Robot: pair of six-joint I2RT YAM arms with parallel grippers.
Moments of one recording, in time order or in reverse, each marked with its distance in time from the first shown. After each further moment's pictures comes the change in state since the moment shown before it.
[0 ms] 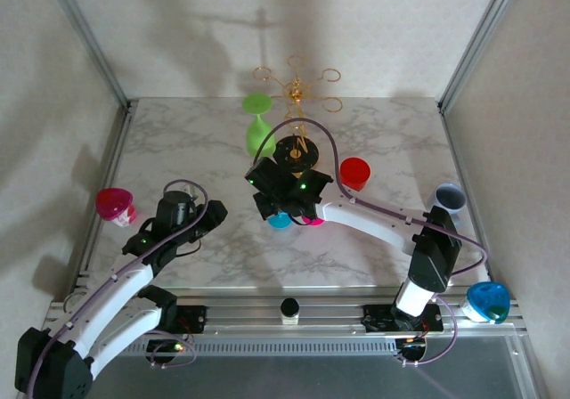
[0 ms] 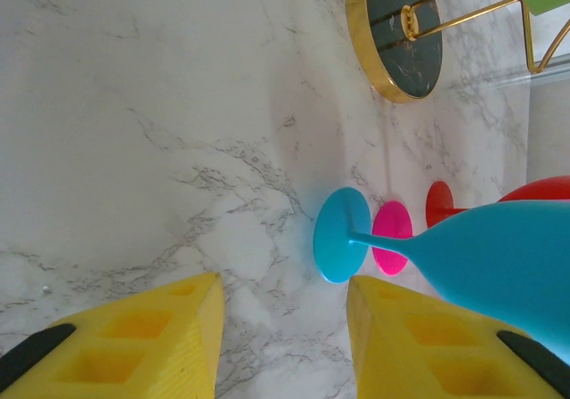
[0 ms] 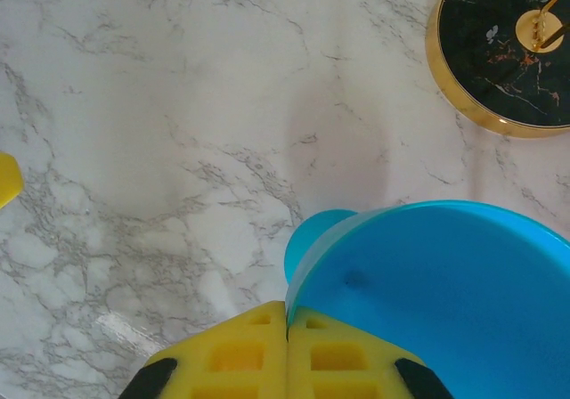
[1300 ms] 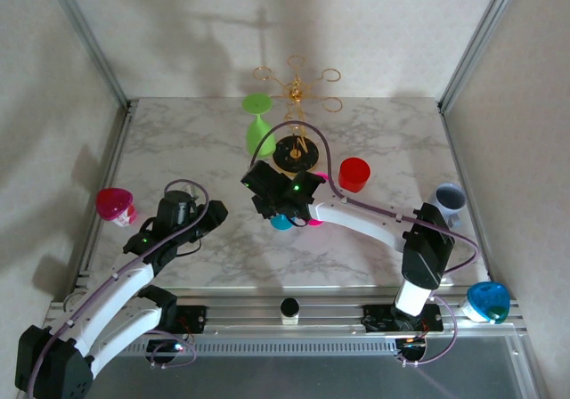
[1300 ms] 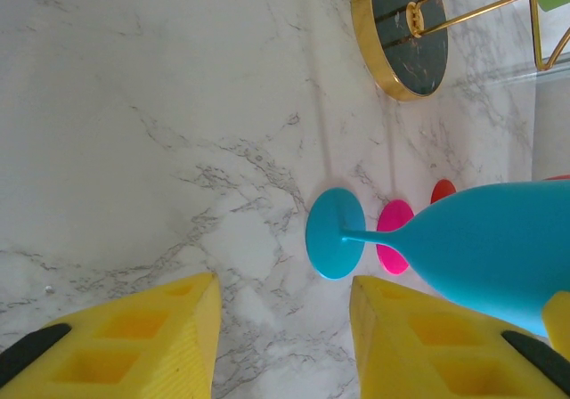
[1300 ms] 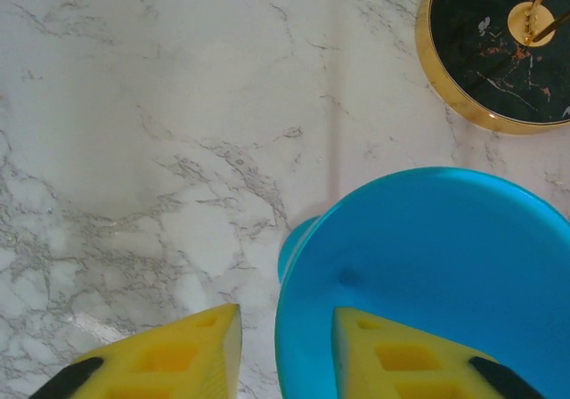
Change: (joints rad) left arm 0.000 0.011 0.001 0.001 0.000 0.007; right arm 0.007 0.043 0.005 -0.005 0.038 -0.011
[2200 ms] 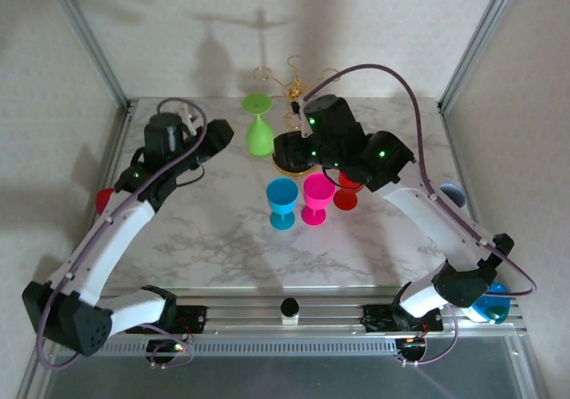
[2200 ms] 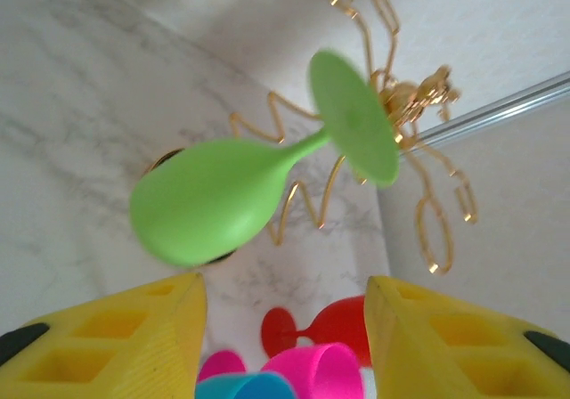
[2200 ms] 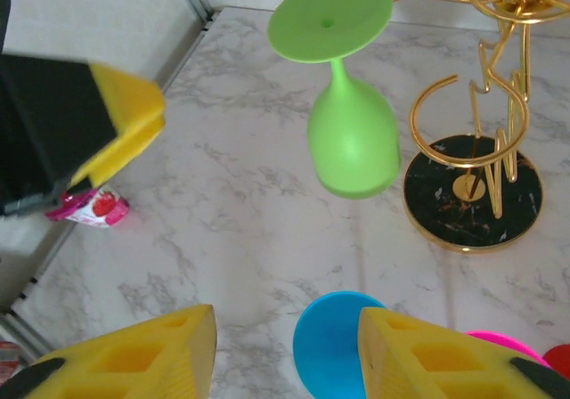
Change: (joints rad) left arm 0.062 0.403 0.717 -0.006 0.068 0.104; right arm -0.207 -0.234 0.332 -0.137 -0.225 0.024
